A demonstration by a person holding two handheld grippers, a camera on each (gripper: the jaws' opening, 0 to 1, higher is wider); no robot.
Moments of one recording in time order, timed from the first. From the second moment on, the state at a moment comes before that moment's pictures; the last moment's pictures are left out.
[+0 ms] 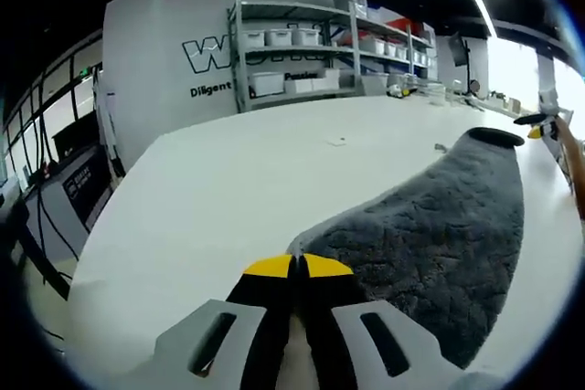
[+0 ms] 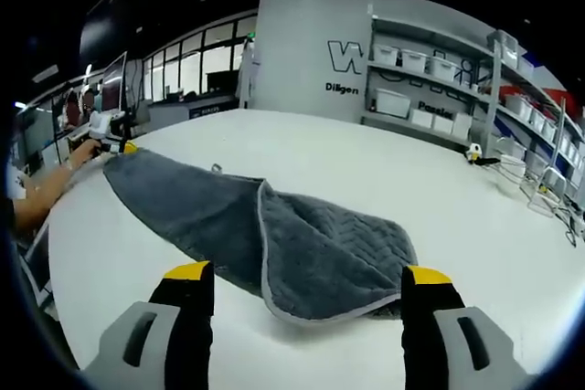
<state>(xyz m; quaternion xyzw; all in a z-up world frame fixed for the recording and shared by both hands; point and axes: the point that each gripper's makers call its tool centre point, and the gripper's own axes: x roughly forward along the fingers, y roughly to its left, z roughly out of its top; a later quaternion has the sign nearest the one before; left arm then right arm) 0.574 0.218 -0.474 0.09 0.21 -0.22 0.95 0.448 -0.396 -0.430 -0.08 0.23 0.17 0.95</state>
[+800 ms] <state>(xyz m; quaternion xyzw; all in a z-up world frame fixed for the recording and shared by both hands) 0.566 0.212 -0.456 0.07 0.19 -0.23 0.95 0.464 -0.361 -0.460 -0.16 0.25 0.22 0.93</state>
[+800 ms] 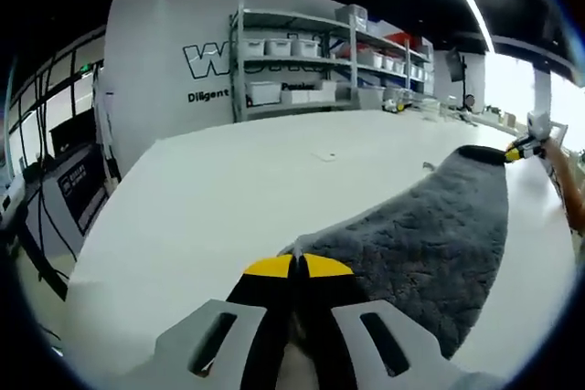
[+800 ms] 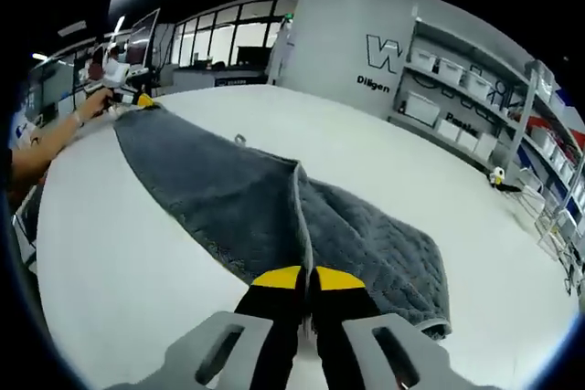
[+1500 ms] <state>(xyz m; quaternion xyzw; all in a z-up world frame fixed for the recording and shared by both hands) 0.536 0.206 -0.434 0.09 0.16 -0.24 0.95 0.446 -0.423 -0.433 -0.16 0.21 0.14 0.95</state>
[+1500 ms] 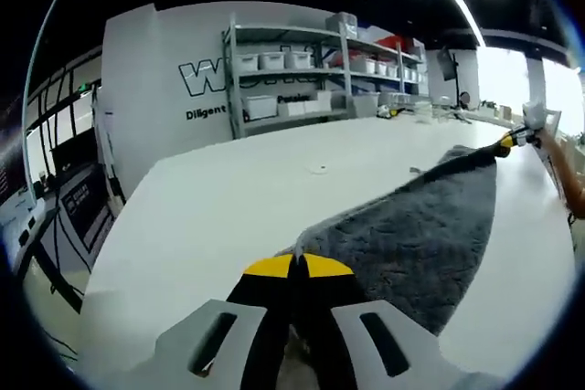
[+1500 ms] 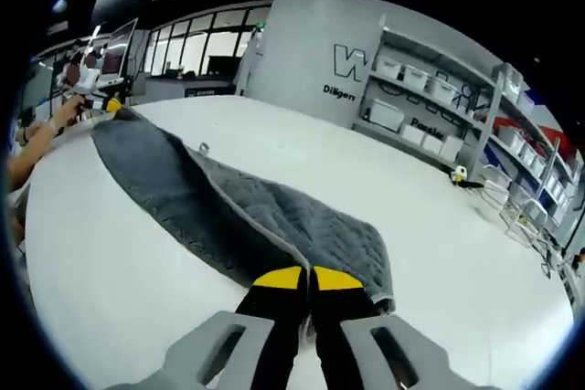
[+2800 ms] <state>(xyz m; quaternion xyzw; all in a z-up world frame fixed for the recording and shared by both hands) 0.407 0.215 -0.421 0.14 0.15 -0.23 0.95 0.382 -0.460 -0.439 -0.15 0.24 0.13 0.95</state>
